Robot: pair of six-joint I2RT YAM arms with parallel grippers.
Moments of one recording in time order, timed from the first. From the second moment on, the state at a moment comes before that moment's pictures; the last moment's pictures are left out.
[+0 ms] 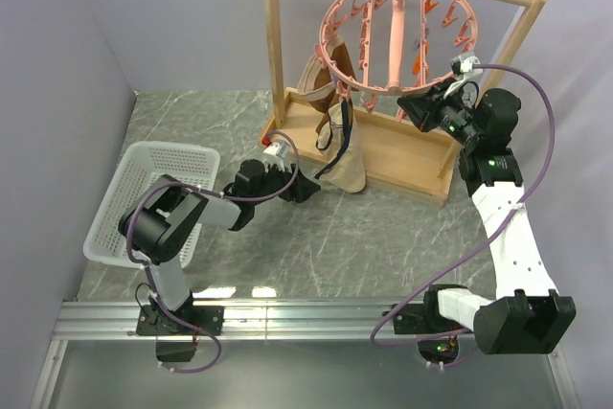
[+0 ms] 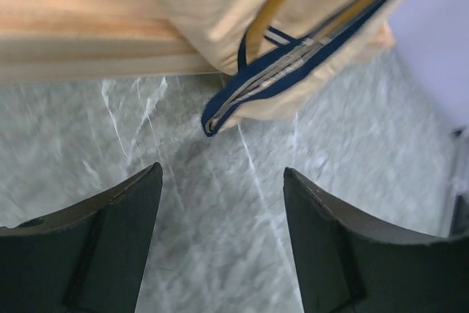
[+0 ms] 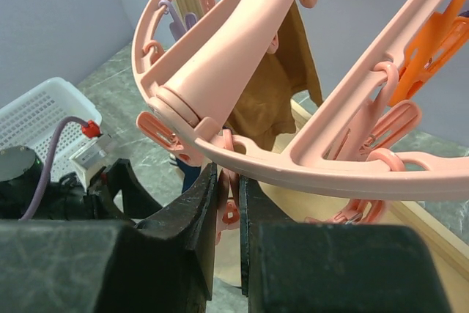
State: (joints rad) left arm -0.57 1.79 0.70 0.85 0.39 -0.47; right arm -0.01 1.14 1.18 -0.07 -0.63 0.14
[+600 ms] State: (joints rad) left arm -0.67 1.97 0.73 1.06 0.24 -0.82; right arm 0.01 1.15 1.18 -0.07 -0.61 0.17
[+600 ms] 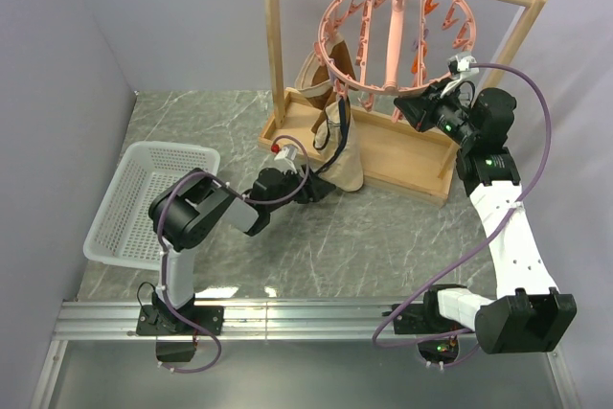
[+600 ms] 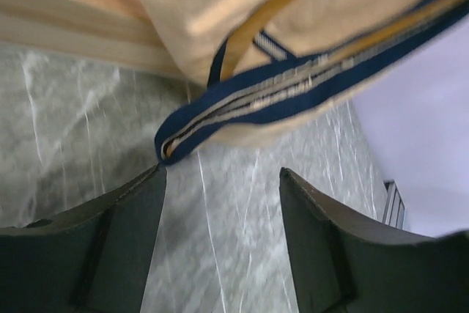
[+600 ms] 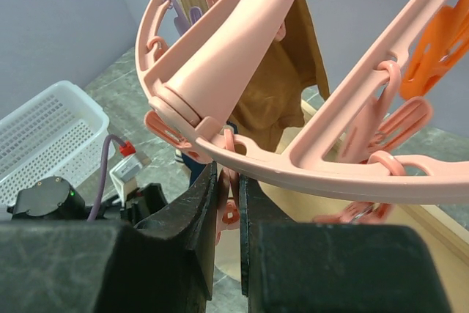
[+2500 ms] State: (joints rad) left arm -0.79 1.71 1.04 0.85 0.40 -0.04; right arm 0.04 1.14 1.19 -0.09 -0.60 0.17
